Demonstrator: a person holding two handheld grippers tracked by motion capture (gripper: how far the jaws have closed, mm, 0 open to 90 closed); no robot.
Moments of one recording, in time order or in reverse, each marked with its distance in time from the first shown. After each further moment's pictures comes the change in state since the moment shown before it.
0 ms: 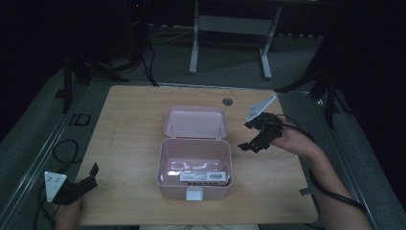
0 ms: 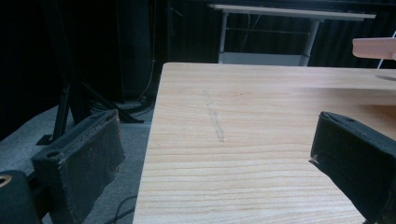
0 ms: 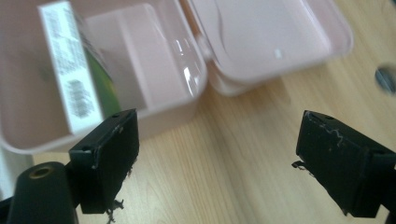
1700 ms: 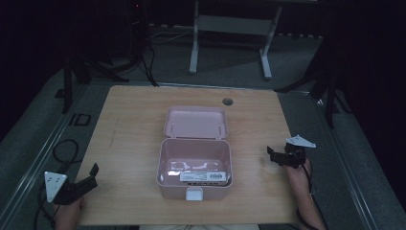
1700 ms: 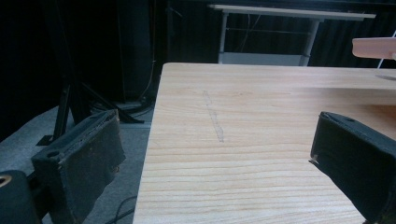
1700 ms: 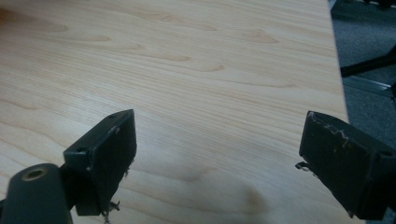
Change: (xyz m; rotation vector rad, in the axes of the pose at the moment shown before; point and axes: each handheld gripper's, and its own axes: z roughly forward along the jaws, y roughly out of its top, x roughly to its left) left arm 0.000 0.000 0.000 0.000 -0.001 0.000; right arm -0.024 -0.194 0.073 -0.332 -0.611 0.632
